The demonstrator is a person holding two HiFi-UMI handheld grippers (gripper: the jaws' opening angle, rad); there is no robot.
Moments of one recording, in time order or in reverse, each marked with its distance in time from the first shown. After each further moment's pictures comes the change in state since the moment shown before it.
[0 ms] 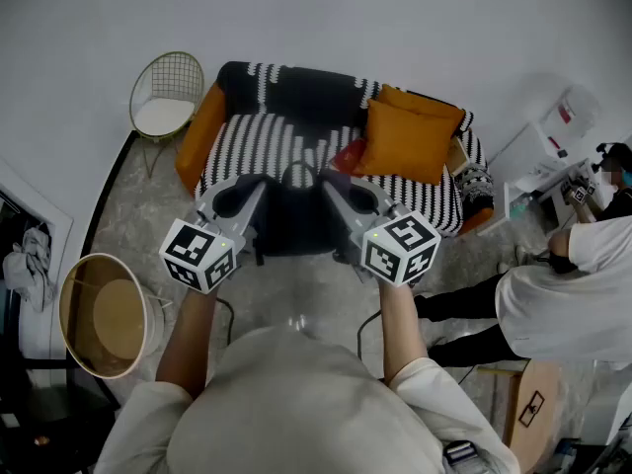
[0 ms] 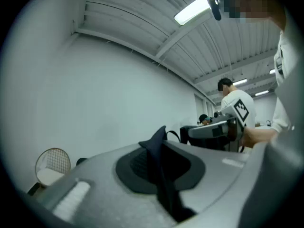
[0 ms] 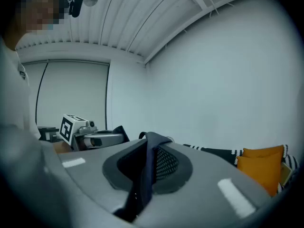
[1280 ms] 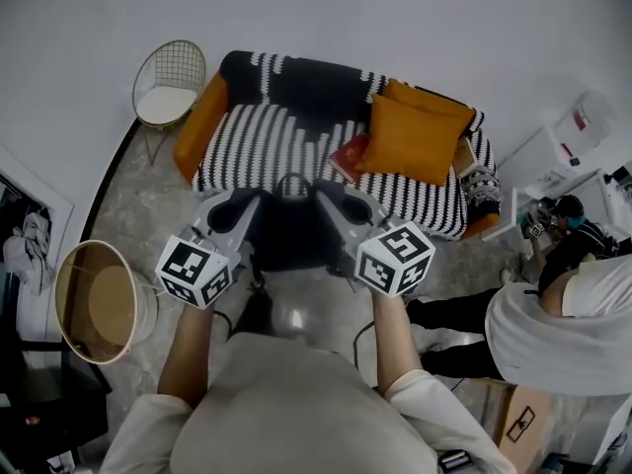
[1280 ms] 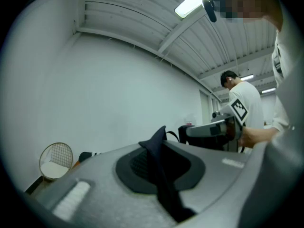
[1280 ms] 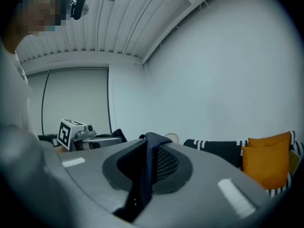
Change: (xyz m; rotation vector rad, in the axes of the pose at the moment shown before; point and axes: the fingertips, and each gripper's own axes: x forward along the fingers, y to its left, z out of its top) left arm 0.038 -0.034 -0.035 -0.017 0.043 0.073; right arm -0.021 -0.048 -0.033 0.085 0.004 0.078
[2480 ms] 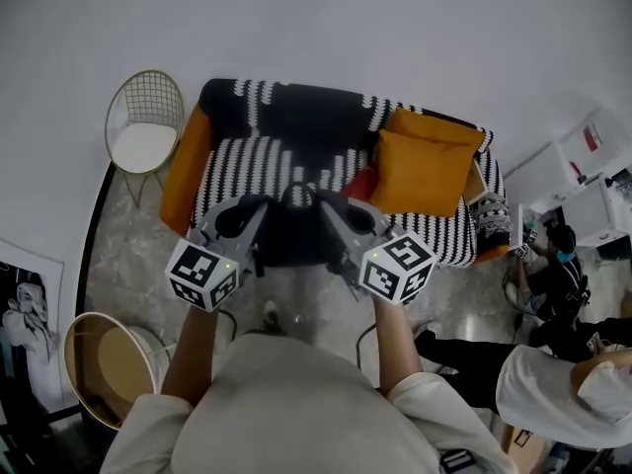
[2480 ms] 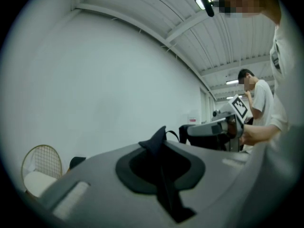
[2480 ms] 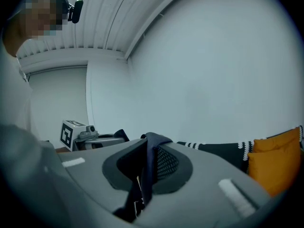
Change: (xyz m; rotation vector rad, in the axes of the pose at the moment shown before) left arm 0.210 0.244 -0.006 -0.015 0.061 -0.107; right arm 0.228 -0.204 0.042 0.079 0.016 -0.089
